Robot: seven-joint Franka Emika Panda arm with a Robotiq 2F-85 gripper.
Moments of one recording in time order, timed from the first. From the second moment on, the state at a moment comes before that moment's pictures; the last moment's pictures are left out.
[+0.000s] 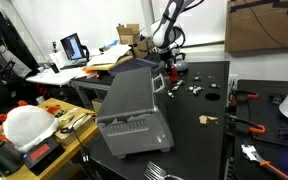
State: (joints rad) arm -0.34 0.63 -0.05 -1.85 -0.14 2.44 -0.53
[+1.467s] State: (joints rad) arm -0.27 0.41 -0.11 -2.10 -0.20 2.65 -0.39
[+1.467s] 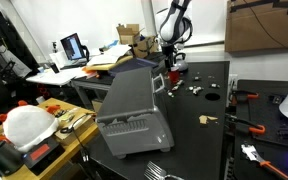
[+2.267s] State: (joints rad) arm -0.26 0.21 -0.20 -2.25 -0.19 2.47 -0.31
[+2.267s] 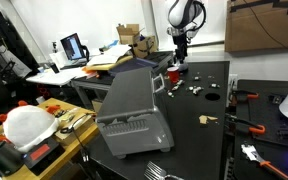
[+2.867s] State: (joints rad) arm -0.29 0.22 -0.23 -2.34 -0.19 2.47 -0.31
